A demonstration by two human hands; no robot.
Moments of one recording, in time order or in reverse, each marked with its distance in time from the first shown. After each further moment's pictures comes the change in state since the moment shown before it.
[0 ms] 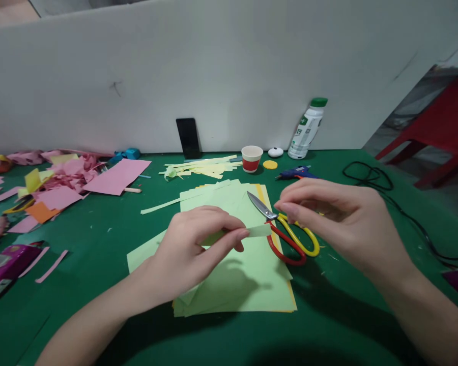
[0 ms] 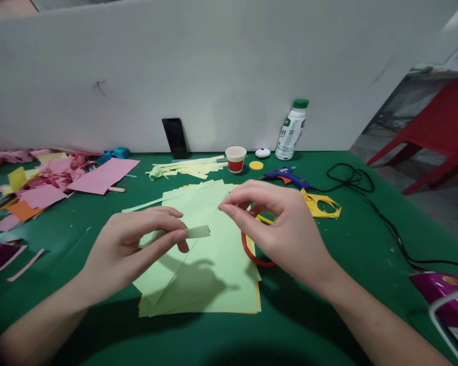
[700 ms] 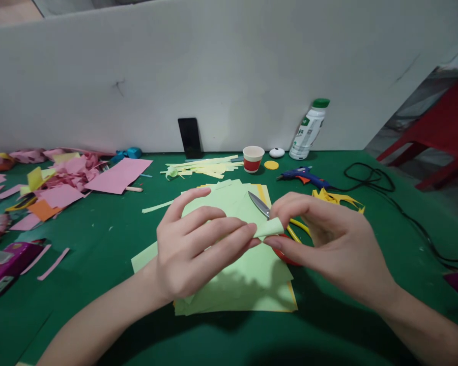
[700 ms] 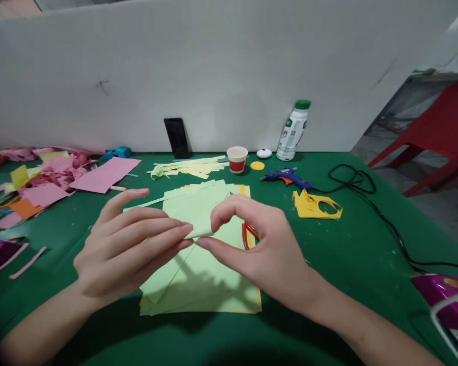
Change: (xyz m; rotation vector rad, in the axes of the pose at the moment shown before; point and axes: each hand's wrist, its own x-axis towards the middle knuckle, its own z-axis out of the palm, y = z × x) left_hand -0.002 -0.003 0.000 0.659 0.315 0.532; right_hand -0.011 -0.001 0.016 0.215 -0.034 -0.034
